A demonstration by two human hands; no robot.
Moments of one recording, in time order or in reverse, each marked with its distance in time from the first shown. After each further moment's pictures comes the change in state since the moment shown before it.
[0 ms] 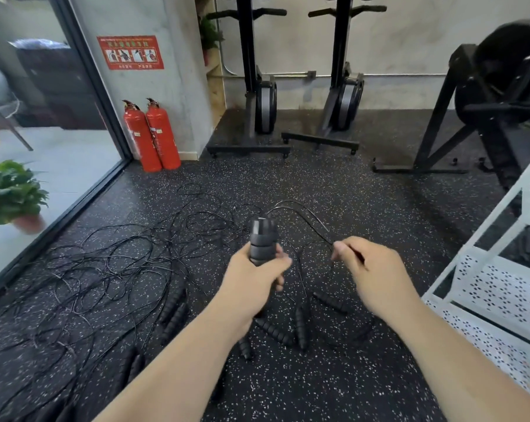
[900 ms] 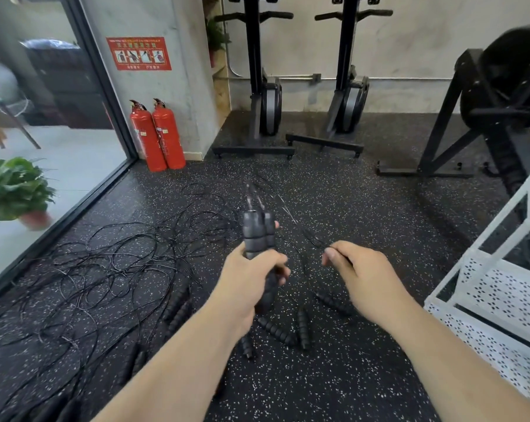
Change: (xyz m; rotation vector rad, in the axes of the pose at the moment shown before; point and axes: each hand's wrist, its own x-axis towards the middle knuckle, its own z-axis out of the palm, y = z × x) left_hand -0.004 0.000 -0.007 -0.259 0.016 0.004; right_hand -0.006 -0.016 0.010 0.002 -0.136 -0.058
